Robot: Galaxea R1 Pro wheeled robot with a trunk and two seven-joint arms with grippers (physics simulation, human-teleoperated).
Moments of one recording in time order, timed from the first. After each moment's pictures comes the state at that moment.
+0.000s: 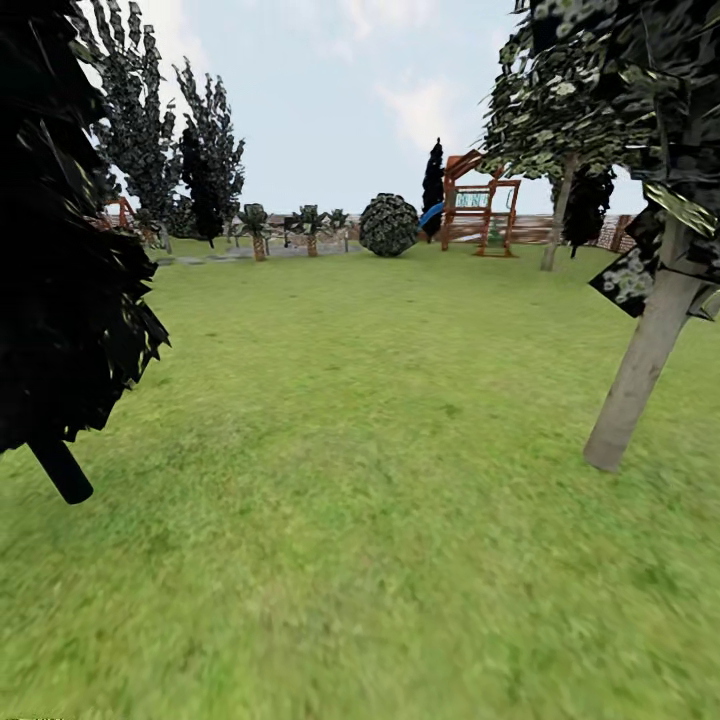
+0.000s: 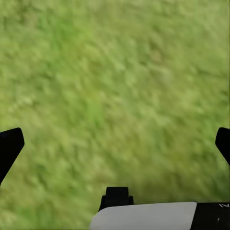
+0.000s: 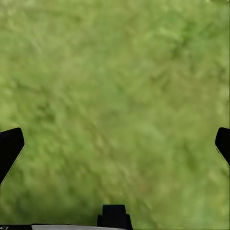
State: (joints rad) left arm 0.02 0.02 0.00 -0.53 -0.01 -0.14 0.01; right arm -0.08 -0.02 0.00 -0.37 0.01 -0.24 -0.01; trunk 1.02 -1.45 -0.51
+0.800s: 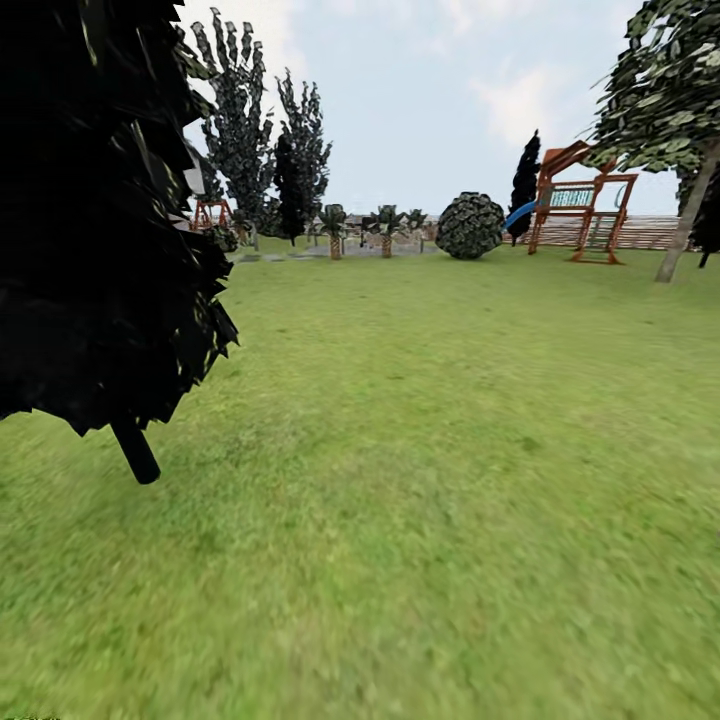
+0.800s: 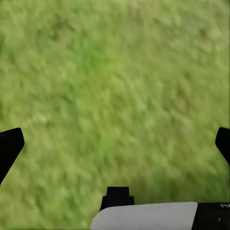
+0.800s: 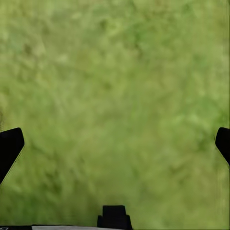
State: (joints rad) left arm 0.02 0.02 0.00 -0.53 -0.01 -0.14 0.01; right arm -0.08 -0.02 0.00 -0.37 0.01 -0.24 -0.01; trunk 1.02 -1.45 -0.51
